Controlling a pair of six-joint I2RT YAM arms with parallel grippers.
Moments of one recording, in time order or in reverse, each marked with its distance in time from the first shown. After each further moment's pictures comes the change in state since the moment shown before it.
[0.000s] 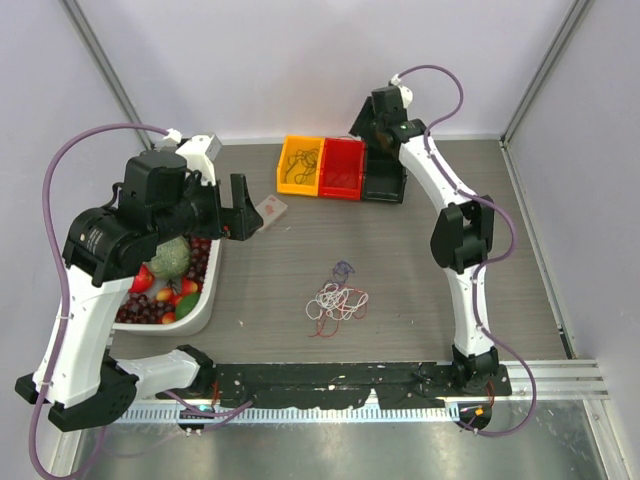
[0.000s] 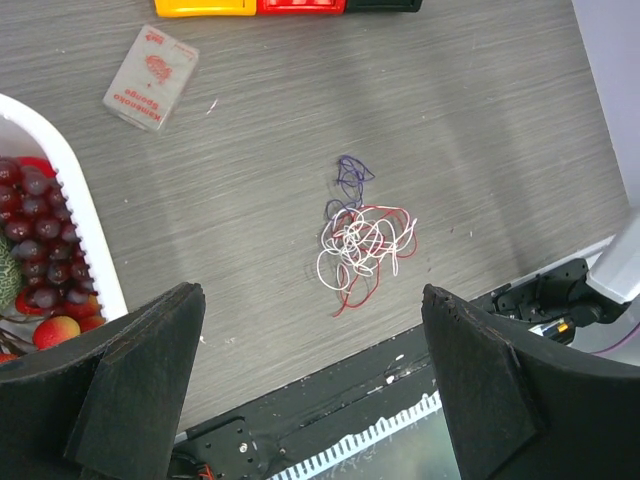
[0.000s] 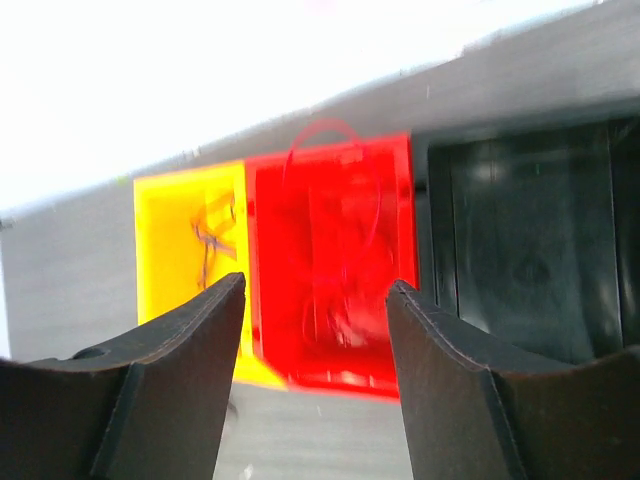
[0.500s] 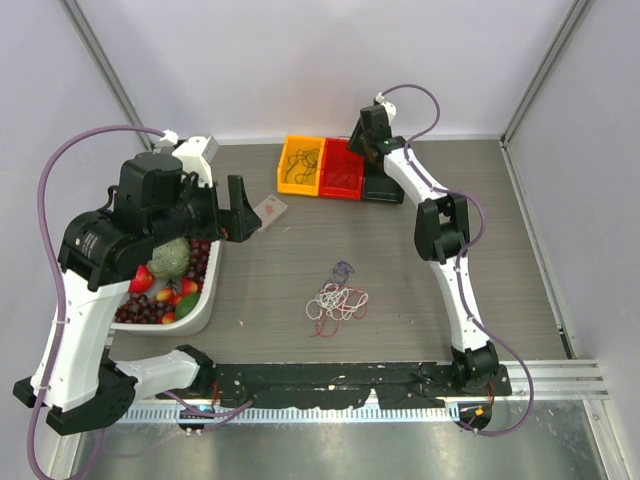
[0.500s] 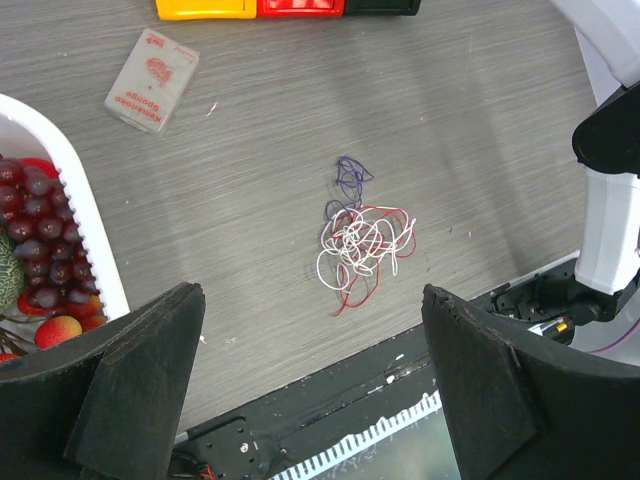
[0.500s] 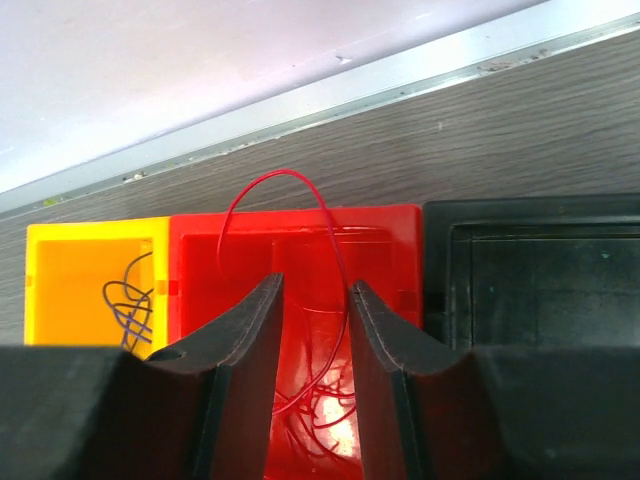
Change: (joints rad) left arm 0.000 -0.015 0.000 -0.002 0.006 0.003; right arm -0.026 0.303 0.158 0.202 -0.010 -0.050
